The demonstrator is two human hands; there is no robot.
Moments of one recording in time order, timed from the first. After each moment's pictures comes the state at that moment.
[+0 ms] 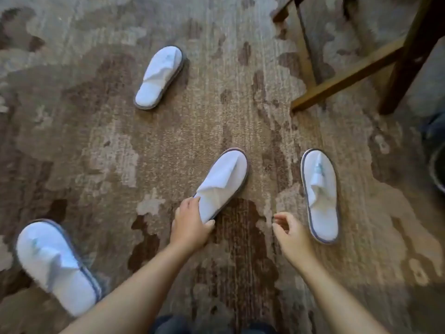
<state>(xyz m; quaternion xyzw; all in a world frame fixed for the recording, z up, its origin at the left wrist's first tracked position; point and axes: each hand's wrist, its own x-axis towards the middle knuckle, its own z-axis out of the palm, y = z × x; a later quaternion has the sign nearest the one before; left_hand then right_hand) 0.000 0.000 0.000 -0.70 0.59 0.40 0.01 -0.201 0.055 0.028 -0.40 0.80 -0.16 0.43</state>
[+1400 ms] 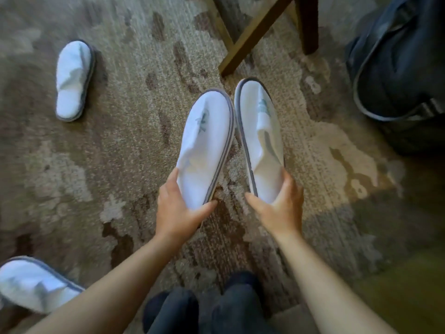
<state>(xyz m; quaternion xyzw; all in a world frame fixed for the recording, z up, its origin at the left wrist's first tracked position) -0.083 0.024 0.085 -0.63 0.63 0.44 -0.09 -0.249 0.101 0.087 -0.27 0.89 -0.27 0.25</state>
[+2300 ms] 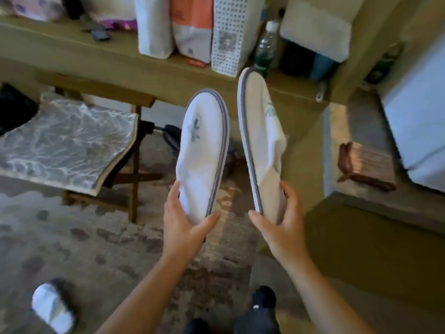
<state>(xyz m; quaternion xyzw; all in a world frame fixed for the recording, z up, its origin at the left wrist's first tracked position) -0.123 0.102 0.674 -0.18 0.81 0.55 -0.10 -0.152 0.270 0.692 -0.01 0.83 -0.56 -0.03</state>
